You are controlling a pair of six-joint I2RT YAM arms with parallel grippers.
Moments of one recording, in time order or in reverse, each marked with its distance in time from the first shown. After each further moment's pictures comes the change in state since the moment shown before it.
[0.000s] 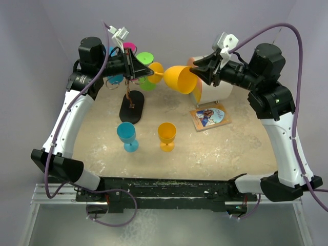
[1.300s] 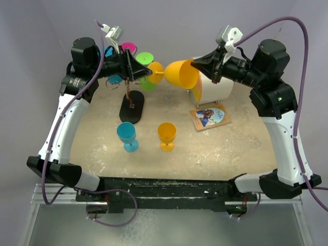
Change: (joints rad) left arm 0.022 -0.063 0.002 -0.032 -0.049 0.088; right arm 0.000 0.026 0.069 -0.007 -0.006 0.065
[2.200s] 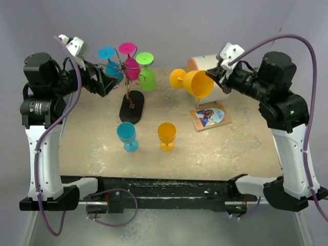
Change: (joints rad) left arm 0.261 -0.267 -0.003 -0.306 -0.102 0.470; right arm 0.000 -0.110 -0.052 -0.252 0.219 -0.272
